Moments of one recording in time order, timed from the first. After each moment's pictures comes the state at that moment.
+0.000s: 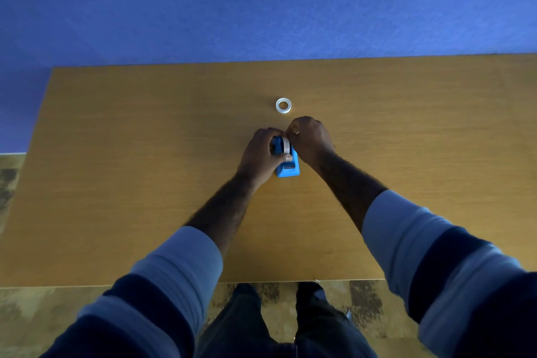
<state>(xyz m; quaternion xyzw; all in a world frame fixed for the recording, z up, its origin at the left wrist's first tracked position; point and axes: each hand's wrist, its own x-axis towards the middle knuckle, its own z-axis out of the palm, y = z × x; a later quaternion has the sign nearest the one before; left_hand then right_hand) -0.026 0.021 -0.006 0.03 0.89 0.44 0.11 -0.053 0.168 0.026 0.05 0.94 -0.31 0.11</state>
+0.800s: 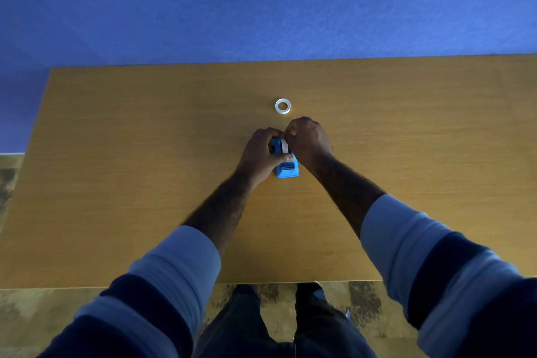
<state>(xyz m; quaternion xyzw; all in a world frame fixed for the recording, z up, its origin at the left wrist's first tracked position) -0.031 0.020 -0.004 0.02 0.88 0.45 0.14 -0.052 0.161 0.029 0.06 0.95 -0.30 0.11</state>
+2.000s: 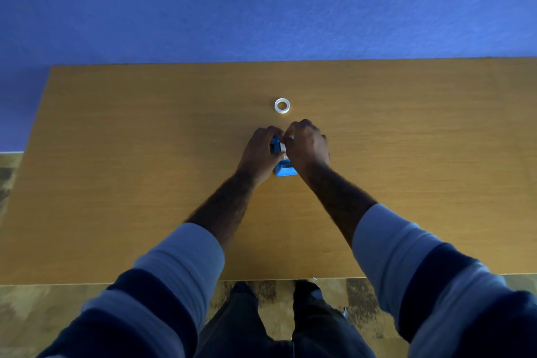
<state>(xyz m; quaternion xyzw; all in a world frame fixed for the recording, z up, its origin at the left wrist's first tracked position) -0.028 0.024 -0.007 0.04 0.90 0.42 0.10 -0.027 0.152 0.030 0.05 0.97 -0.23 0.04</state>
